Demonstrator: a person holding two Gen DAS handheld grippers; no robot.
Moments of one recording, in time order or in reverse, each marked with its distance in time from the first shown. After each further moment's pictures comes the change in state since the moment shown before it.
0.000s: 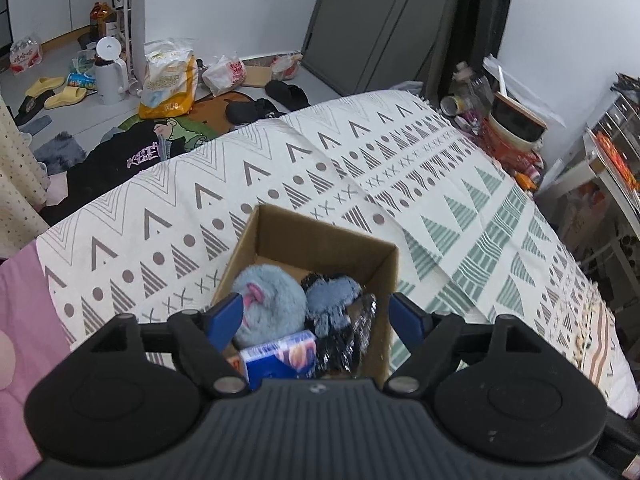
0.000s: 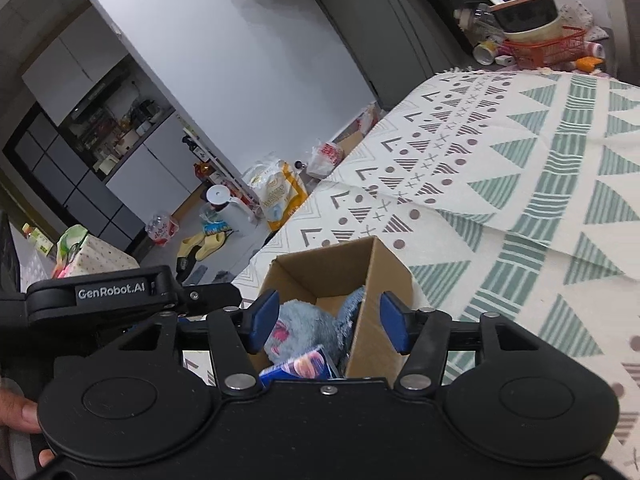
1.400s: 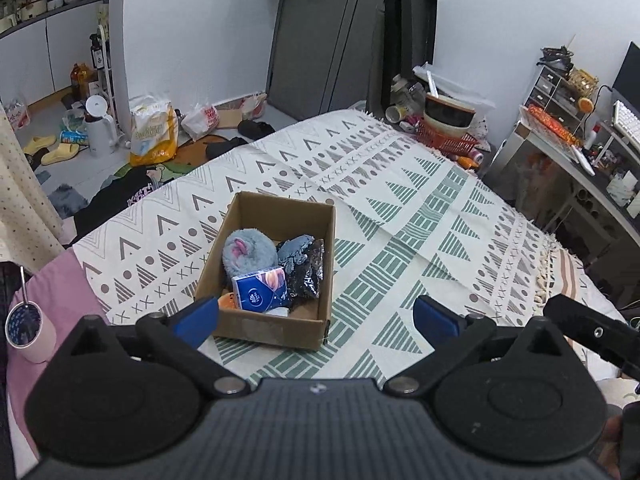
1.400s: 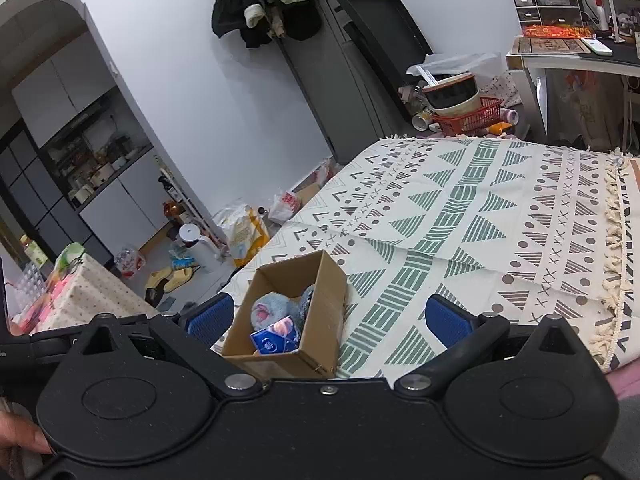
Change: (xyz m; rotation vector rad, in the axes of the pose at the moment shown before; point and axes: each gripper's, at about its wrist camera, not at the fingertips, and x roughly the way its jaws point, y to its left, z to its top) left arm -0.137 -0.033 -0.097 0.151 -0.130 -0.030; right arm -0.178 0.023 -0.047 -0.035 -0.166 -0.151
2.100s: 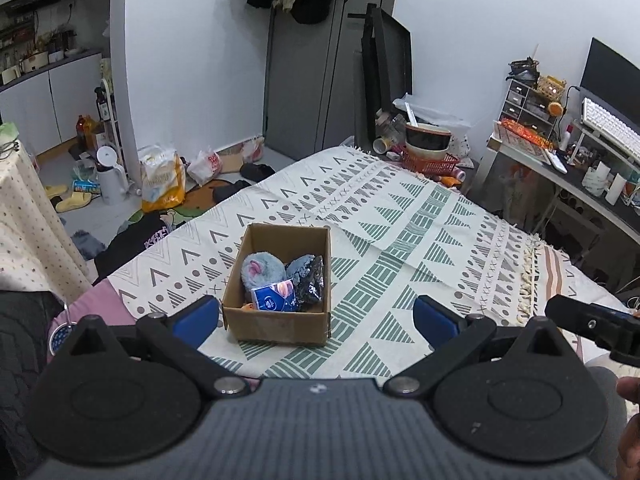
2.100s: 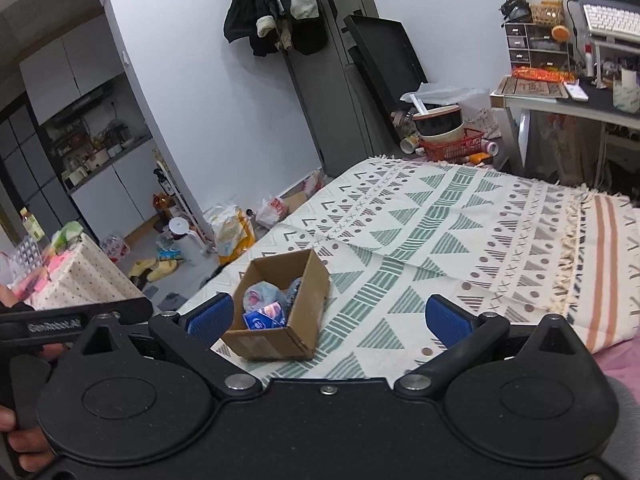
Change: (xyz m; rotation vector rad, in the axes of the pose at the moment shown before) left arm -0.093 -0.012 -0.029 0.088 -0.120 0.020; right arm -0.075 0.018 -0.013 -0.098 -0.032 -0.076
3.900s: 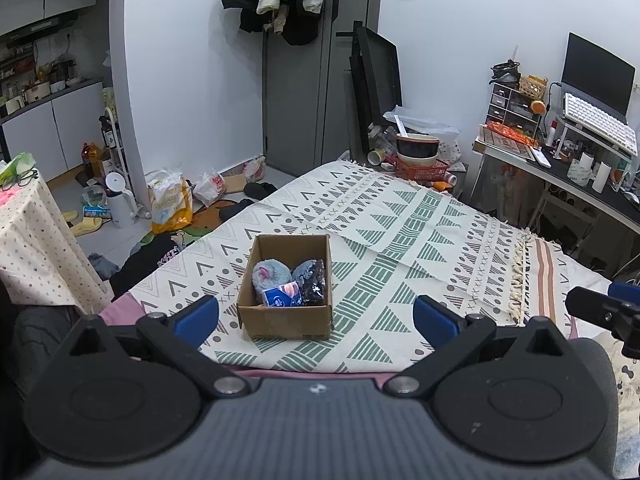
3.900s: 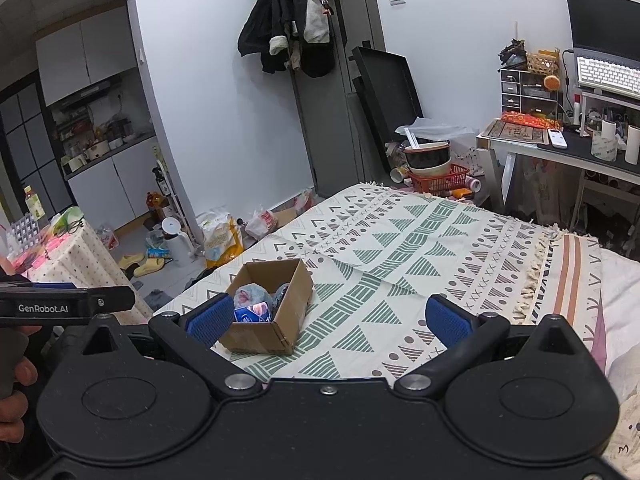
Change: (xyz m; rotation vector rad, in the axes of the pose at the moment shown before) left arm -0.062 -0.007 -0.012 0.065 -0.047 0.014; right arm -0.062 0.009 -0.010 -0.104 -0.071 -0.040
